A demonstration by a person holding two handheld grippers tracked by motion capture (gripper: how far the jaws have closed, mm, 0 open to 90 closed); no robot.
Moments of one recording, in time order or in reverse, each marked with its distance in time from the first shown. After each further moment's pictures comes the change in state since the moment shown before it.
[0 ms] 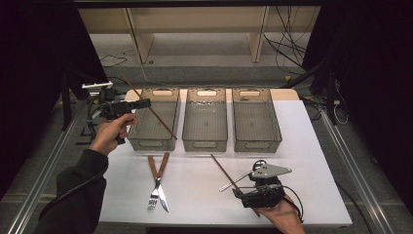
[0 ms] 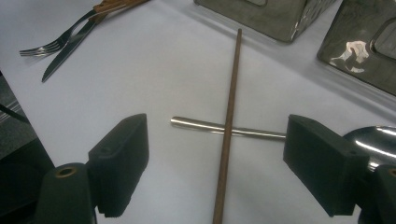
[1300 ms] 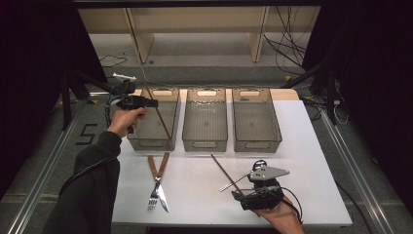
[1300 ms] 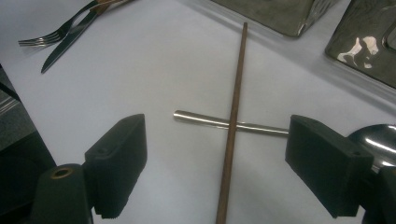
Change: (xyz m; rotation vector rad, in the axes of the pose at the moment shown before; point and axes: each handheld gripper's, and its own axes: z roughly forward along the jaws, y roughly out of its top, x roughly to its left) left arm 0.024 0.016 0.065 0.222 0.260 0.035; right arm 0.003 -0.004 0.003 0.013 0.004 -0.019
